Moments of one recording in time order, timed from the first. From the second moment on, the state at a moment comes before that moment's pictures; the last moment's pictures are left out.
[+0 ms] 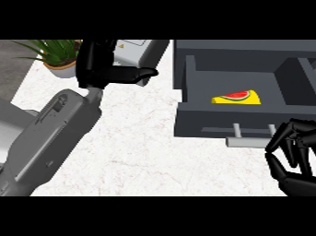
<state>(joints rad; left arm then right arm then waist) -0.81 0.30 -0.41 -1.12 0.79 0.44 -0.32 -0.03 -0.27 -0.07 -2.08 -0.09 0.39 0.14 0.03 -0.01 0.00</state>
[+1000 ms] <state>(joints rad) -0.26 0.54 -0.25 -1.49 0.83 0.19 -0.35 -0.15 -0.30 0.22 -1.65 0.63 0.20 -0.14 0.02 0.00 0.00</state>
